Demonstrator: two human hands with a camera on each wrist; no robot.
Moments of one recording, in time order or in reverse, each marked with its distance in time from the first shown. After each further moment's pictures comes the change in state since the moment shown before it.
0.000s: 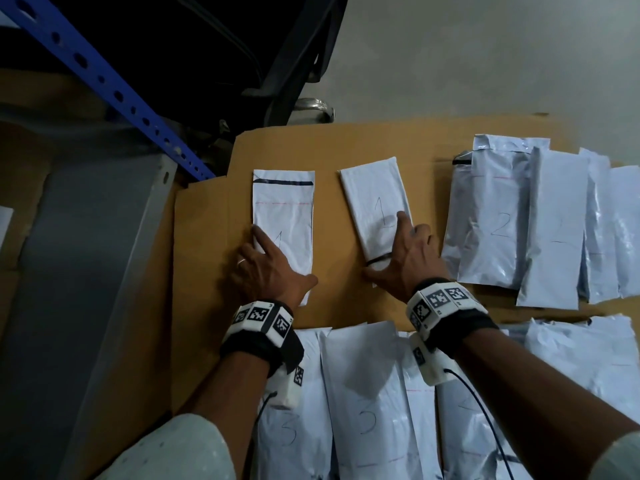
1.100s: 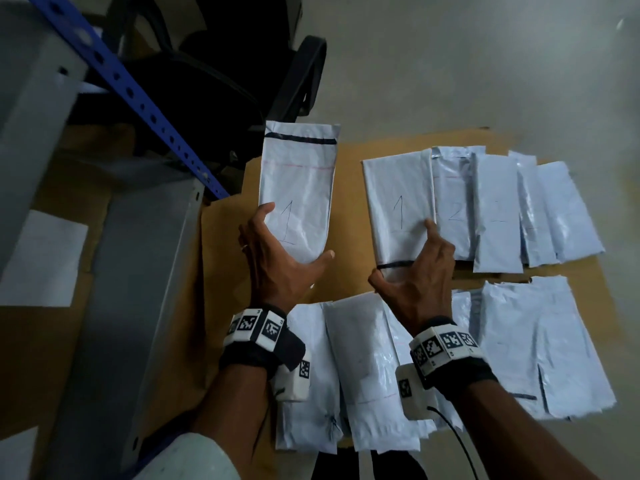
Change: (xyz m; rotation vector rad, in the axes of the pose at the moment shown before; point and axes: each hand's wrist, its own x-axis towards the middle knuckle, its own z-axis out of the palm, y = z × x) left_hand -0.088 -0.025 -0.079 -0.681 0.399 0.542; right_hand -0.133 0.014 -0.021 0.530 0.552 -0.066
